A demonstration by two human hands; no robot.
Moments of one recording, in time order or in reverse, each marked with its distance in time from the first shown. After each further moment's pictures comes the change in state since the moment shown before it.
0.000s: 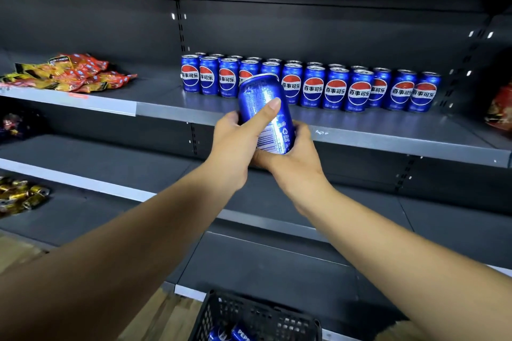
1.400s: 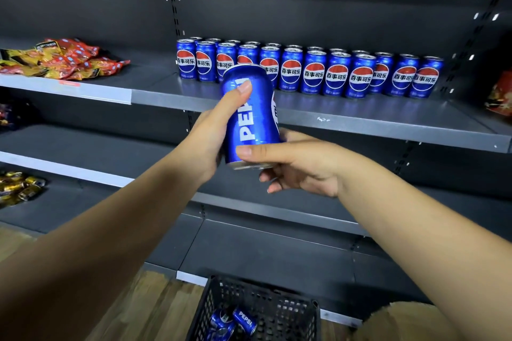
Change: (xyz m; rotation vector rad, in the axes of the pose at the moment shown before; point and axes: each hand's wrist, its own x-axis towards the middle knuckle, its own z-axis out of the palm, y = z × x) left_hand -0.003 0.012 -0.041 0.120 -0.284 -0.046; right_hand -0.007 -0.028 -0.015 -0.040 -0.650 0.361
